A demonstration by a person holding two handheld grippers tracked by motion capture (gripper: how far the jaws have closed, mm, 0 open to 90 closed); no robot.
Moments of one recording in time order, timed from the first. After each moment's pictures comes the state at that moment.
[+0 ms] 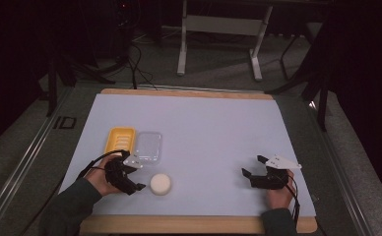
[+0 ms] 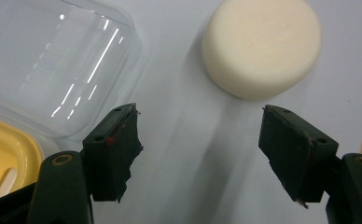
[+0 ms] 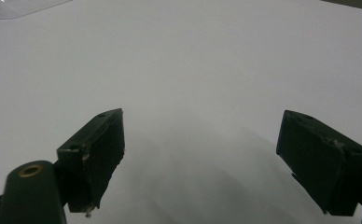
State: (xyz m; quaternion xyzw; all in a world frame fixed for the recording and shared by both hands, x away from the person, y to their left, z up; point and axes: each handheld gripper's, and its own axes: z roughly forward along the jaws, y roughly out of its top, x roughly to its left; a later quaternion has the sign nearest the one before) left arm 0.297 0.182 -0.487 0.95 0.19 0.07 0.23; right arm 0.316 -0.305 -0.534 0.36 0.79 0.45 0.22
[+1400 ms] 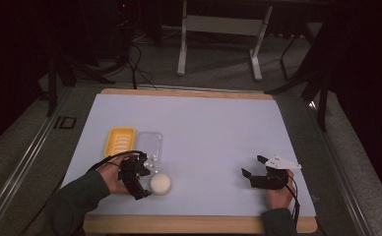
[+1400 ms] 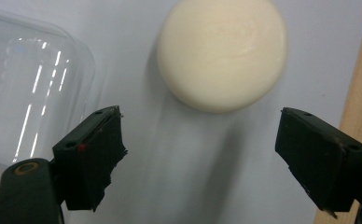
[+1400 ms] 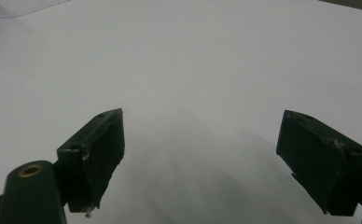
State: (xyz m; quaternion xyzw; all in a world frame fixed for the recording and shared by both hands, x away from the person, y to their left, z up) left arm 0.302 0.141 -0.482 0.98 0.13 0.04 0.15; right arm 0.315 -0.304 -0.534 0.36 0.79 0.45 0.22
